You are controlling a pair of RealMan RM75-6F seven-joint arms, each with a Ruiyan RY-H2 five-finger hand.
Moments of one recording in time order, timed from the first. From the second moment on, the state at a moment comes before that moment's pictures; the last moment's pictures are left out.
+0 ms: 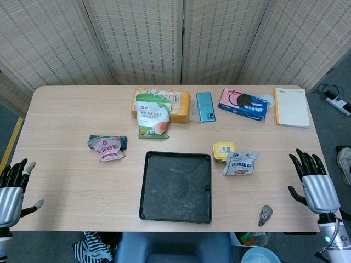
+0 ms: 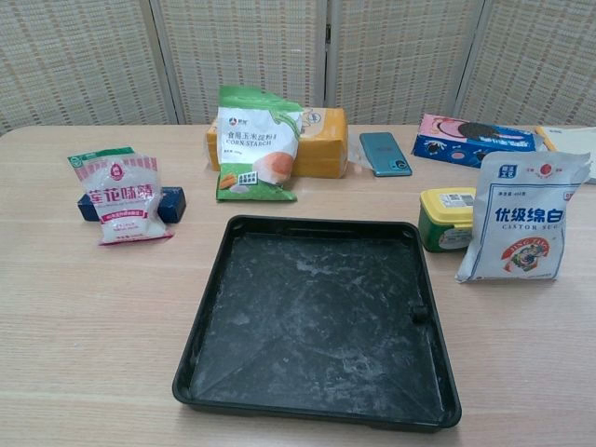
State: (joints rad) left arm -0.08 -1.15 -0.04 -1.60 1.50 1.53 0.16; right arm 0.11 -1.14 0.05 -1.61 -1.50 1.43 -0.15
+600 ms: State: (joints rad) left arm -0.08 -1.15 -0.04 -1.60 1.50 1.51 0.15; right arm 0.14 -1.09 0.03 -1.59 -1.54 1.35 0.05
